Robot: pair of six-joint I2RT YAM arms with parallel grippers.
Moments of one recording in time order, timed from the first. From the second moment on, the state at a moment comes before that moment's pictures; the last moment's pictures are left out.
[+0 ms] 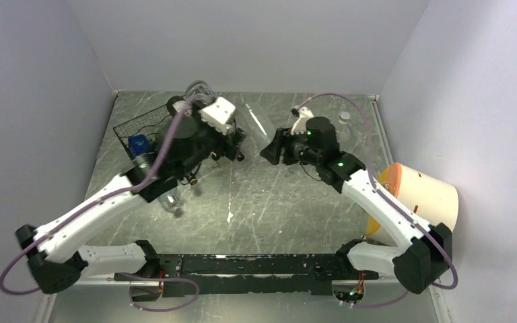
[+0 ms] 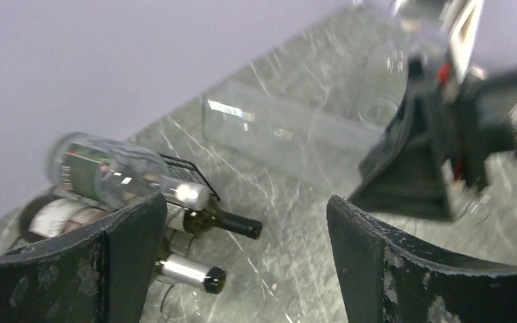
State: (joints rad) left arm -0.91 1.19 1.24 -0.24 -0.28 0.10; right arm 0.51 1.15 0.99 -0.27 -0.25 0.41
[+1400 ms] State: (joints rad) left arm -0.91 0.75 1.28 -0.34 -0.47 0.04; right arm 1.08 2.30 2.05 -0.24 0.26 0.43
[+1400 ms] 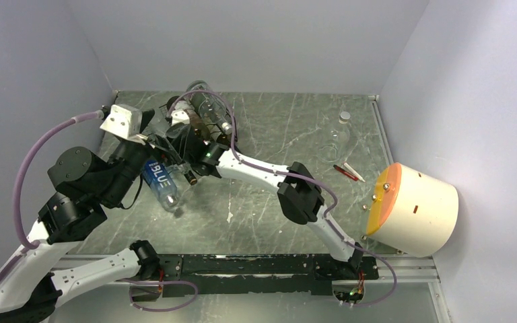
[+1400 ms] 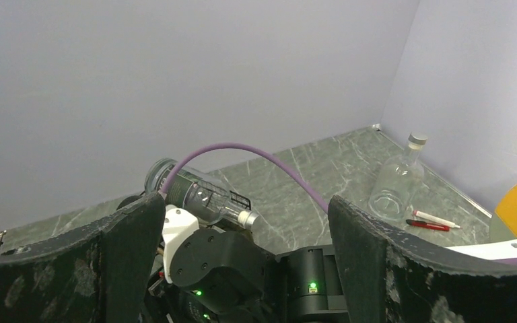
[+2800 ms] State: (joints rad) left arm -0.91 0.78 1.26 -0.35 -0.50 0.04; right arm 1.06 2.40 2.20 -0.26 0.28 0.35
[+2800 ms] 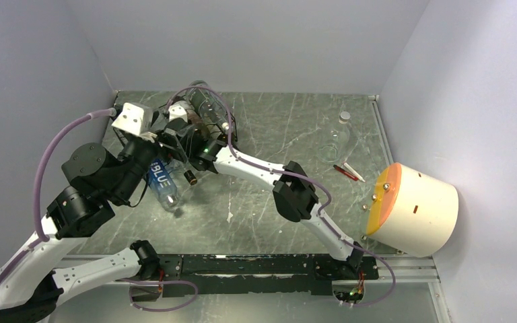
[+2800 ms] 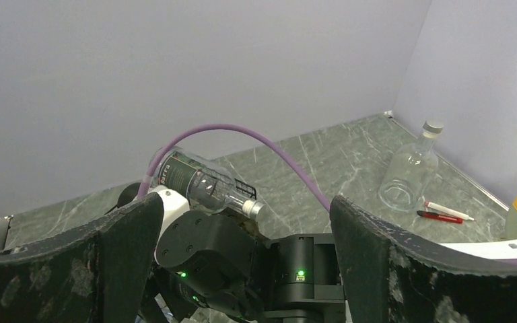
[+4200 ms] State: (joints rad) left arm -0.91 0.77 1.13 -0.30 -0.46 0.00; right arm 0.57 1.19 1.21 -0.21 0.78 0.26
